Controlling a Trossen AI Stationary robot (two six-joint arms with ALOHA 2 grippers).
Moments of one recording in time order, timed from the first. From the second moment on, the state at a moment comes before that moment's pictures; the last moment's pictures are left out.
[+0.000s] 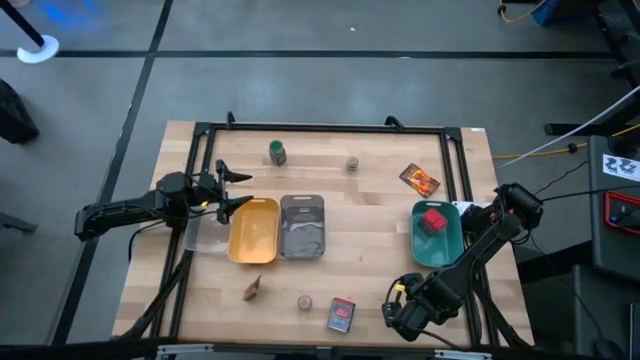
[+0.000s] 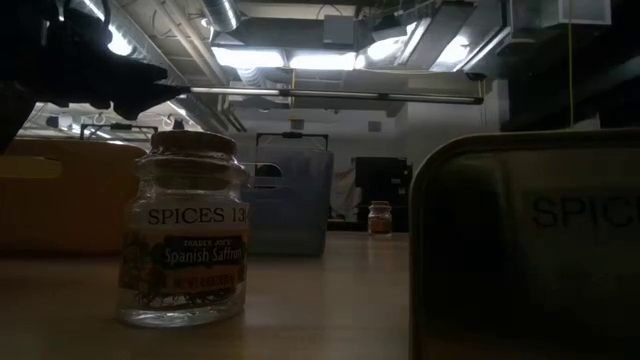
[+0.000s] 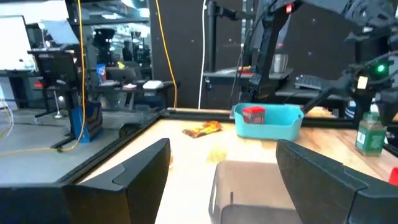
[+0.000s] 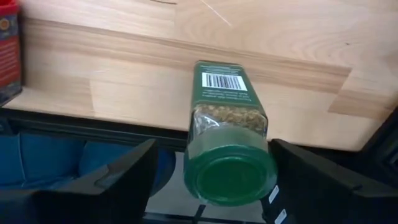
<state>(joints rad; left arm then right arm) 0.22 0.01 0.01 0.08 0.01 0.02 0.81 1.75 1.35 -0.94 -0.24 2.25</state>
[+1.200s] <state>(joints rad) 0.22 0.01 0.01 0.08 0.01 0.02 0.78 1.75 1.35 -0.93 0.18 2.19</state>
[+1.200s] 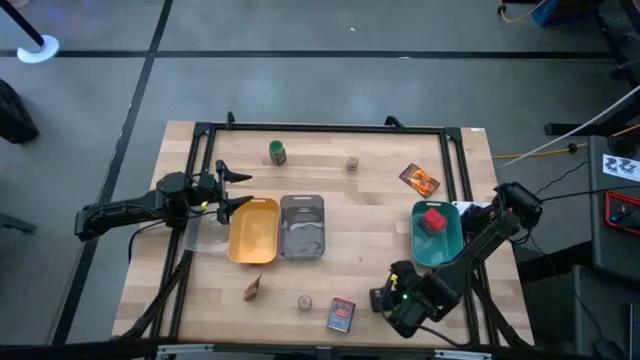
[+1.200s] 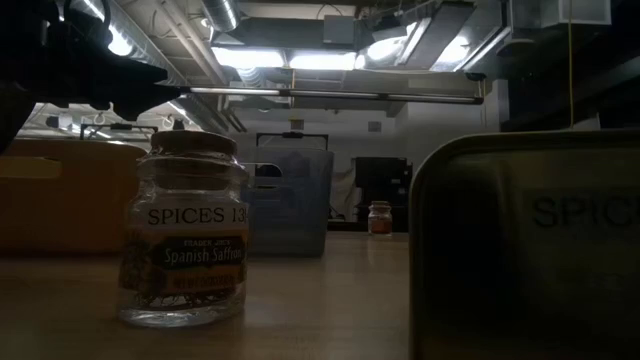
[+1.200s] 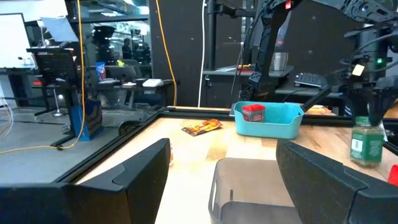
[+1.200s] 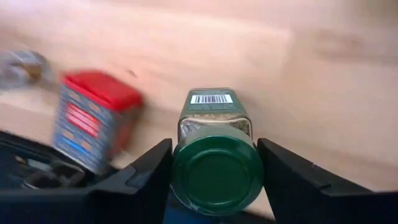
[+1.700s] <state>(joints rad) 0.22 0.01 0.01 0.09 0.01 0.02 0.54 1.75 1.35 -0.80 0.30 1.70</state>
